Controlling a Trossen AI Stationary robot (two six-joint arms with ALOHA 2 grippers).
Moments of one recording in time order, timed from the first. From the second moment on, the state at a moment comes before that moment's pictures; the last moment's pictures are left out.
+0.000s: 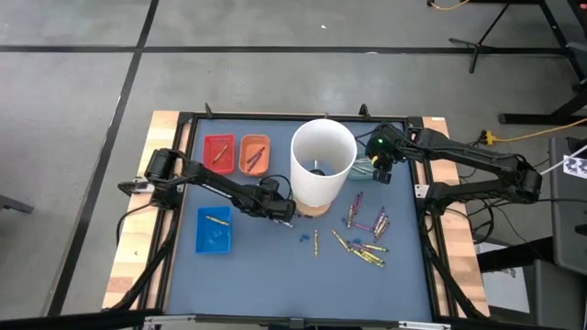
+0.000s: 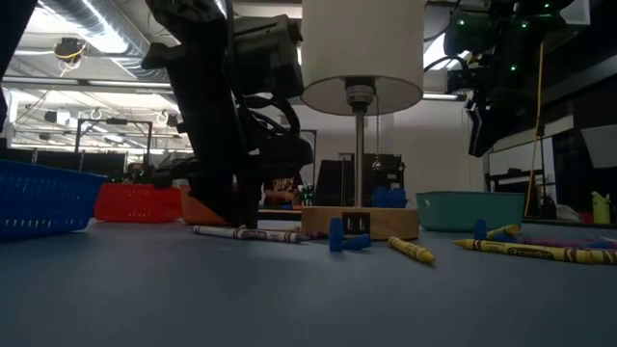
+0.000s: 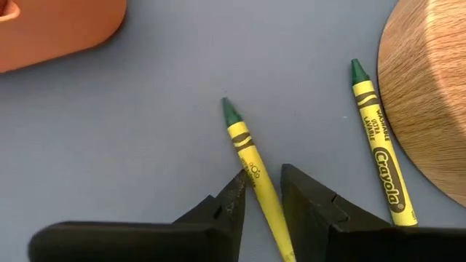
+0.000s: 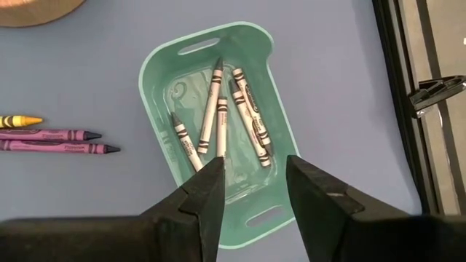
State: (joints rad) left arm -0.13 1.94 1.10 -0.54 -0.50 -1.36; right arm -0.46 1.11 0.87 -0.91 0.14 -0.29
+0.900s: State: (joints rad) left arm -0.11 1.81 1.09 -0.62 -0.49 -1.25; right arm -0.46 1.11 0.87 -0.92 0.14 -0.29
